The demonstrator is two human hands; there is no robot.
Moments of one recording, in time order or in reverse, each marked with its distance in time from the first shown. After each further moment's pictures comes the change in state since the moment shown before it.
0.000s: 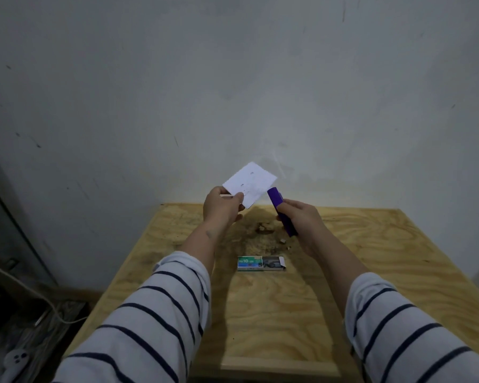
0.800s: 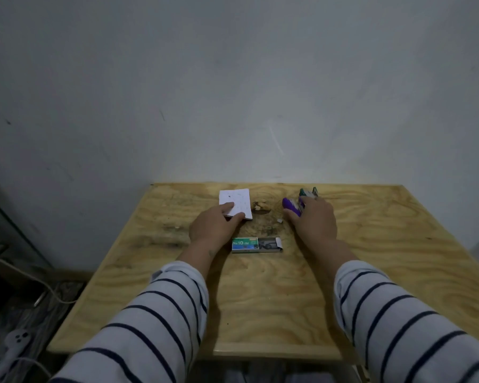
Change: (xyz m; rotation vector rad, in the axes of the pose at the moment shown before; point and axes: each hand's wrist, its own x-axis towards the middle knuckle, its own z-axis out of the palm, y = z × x) left_hand 0.001 -0.078 -0.008 0.926 -0.067 0.177; right_hand 0.028 0.060 -0.024 -1.023 0.307 -0.161
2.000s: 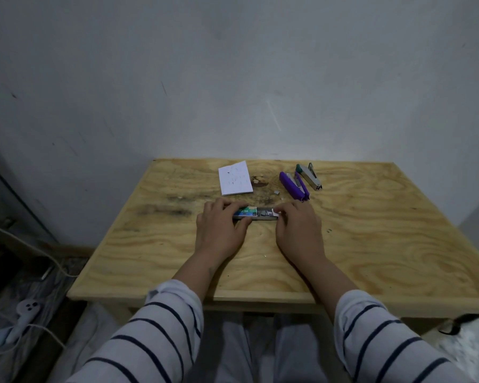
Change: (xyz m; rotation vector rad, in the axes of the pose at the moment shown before) left_hand -0.078 -0.013 0.021 0.055 0.130 0.255; right_hand -0.104 0.004 0.008 0.072 0.134 -0.292
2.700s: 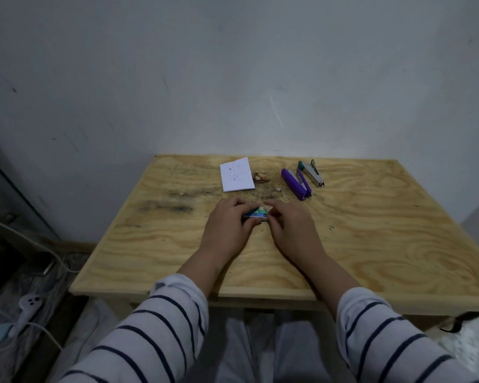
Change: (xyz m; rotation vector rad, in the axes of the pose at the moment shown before) left_hand -0.002 0.006 0.000 -0.157 0.004 0.168; right_hand 0.001 -0.004 0.001 0.172 -0.077 -0.160
